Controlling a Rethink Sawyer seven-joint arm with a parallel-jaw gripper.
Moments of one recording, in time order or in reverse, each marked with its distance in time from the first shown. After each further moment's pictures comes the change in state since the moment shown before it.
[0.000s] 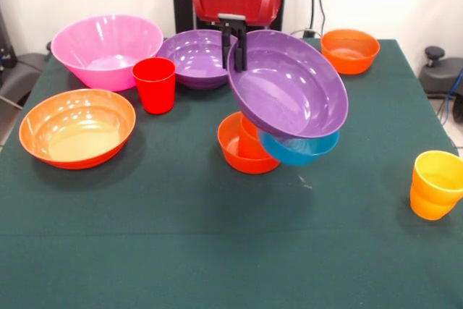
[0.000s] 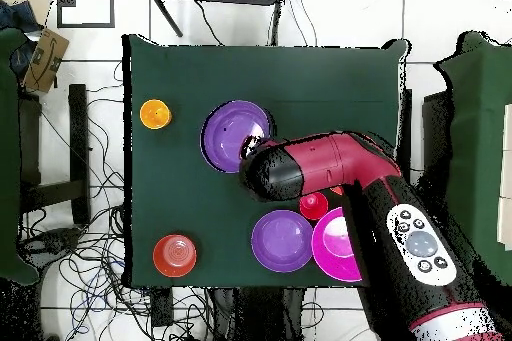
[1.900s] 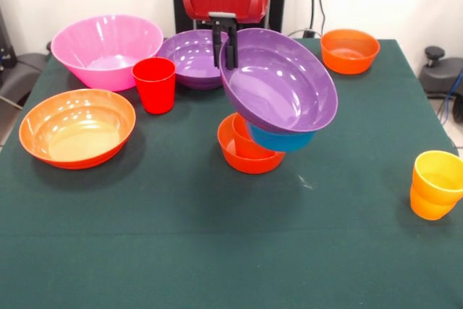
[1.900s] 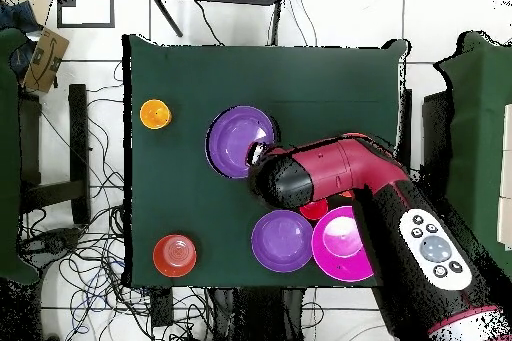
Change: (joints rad) arm -0.080 0.000 0.087 0.044 -0.066 0.000 0.000
